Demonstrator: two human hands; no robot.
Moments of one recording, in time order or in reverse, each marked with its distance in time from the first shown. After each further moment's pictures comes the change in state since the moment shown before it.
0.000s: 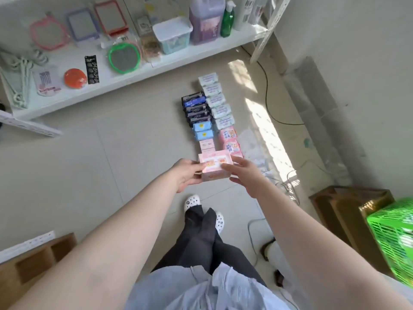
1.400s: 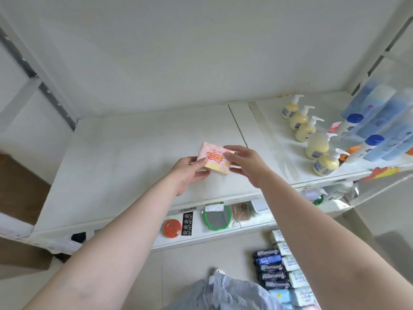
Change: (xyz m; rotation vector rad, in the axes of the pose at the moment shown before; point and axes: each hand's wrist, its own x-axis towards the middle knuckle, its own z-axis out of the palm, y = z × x) left_hand -0.060 0.499 -0.416 -0.182 0.126 0.661; right_hand 0.125 -0.573 0.385 -0.186 -0.257 -0.657
